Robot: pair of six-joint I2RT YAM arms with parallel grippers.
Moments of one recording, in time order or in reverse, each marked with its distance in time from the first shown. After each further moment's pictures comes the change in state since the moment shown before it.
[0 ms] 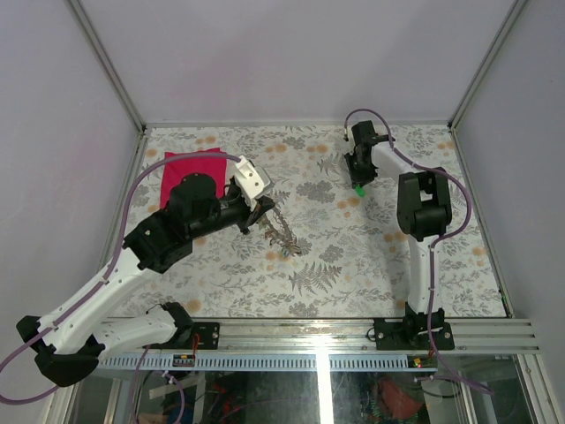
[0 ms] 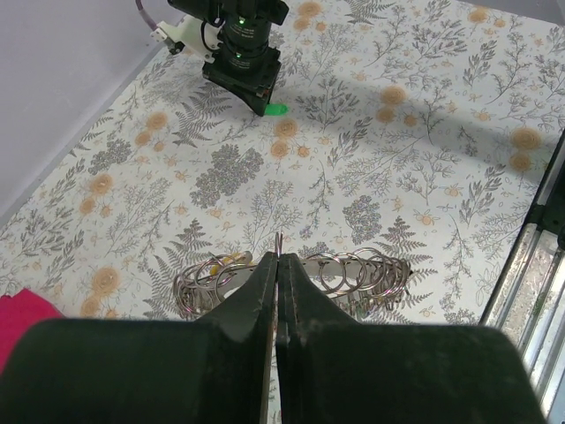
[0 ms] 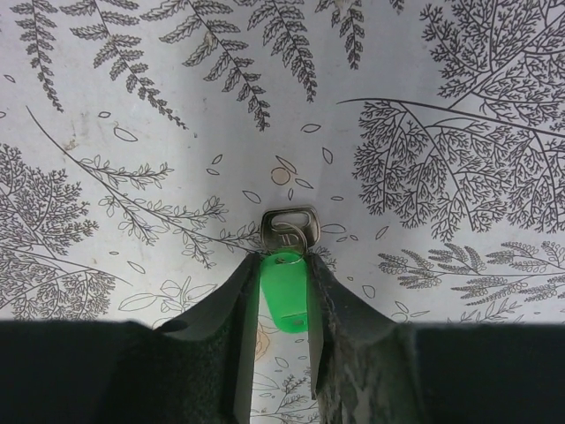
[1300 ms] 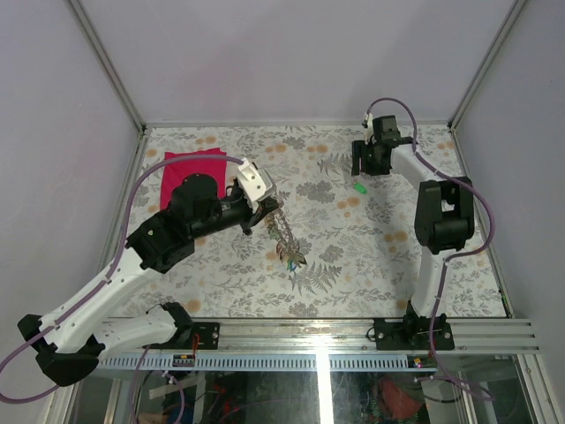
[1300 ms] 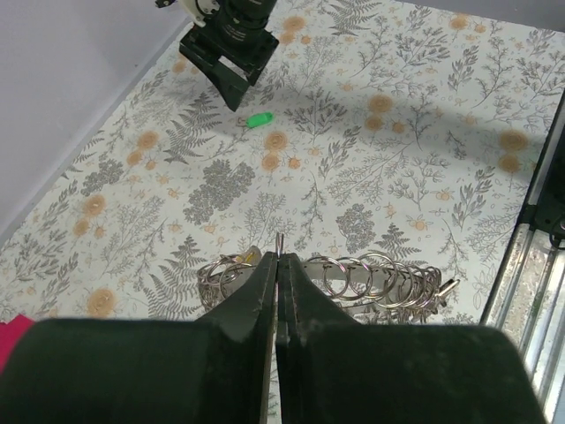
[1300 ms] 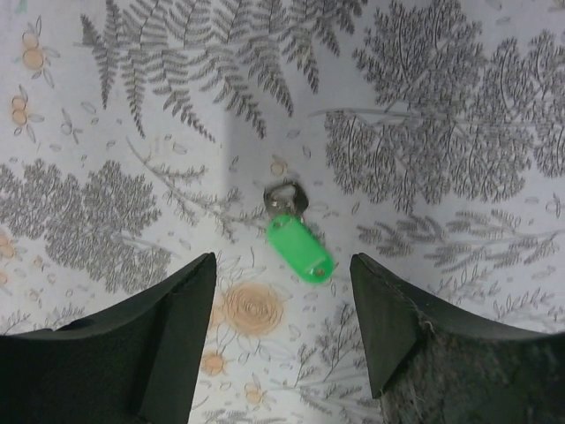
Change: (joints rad) left arm 0.000 0.007 -0.017 0.049 0.036 0.027; right arm -0.068 -0.253 -0.236 0.217 -0.117 0.120
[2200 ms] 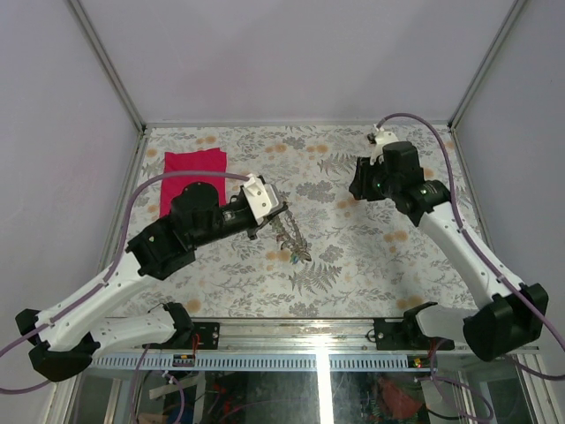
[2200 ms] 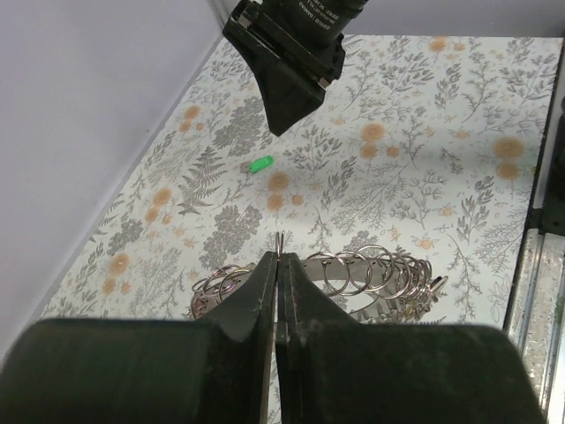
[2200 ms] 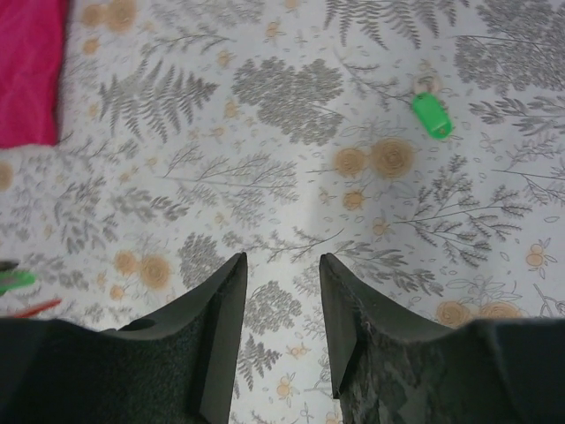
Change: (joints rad) left arm -0.115 -0.023 -0.007 0.071 -0.043 0.117; right arm 0.251 -0.798 -0.405 -0.077 0.032 0.125
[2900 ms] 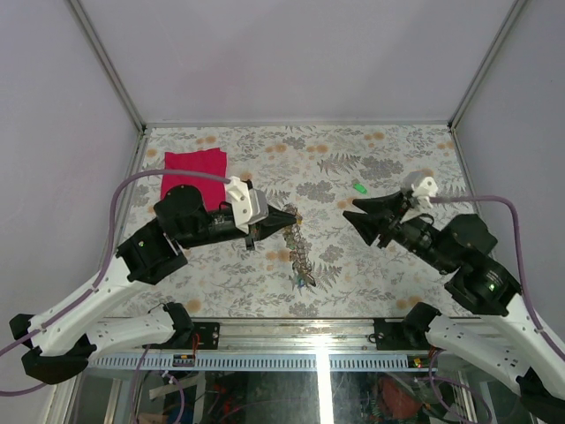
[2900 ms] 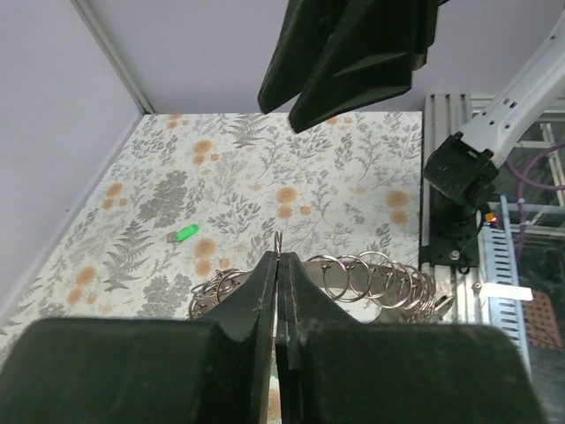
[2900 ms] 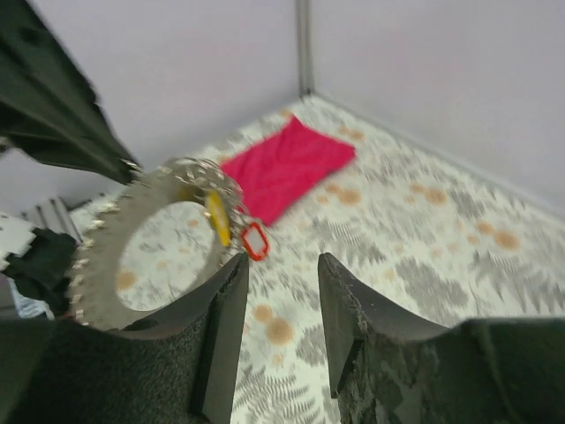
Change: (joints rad) left arm -0.010 -0.038 0.015 0.077 0.237 -0.135; right arm 0.384 -0.614 -0.193 0.313 -0.060 -0.155
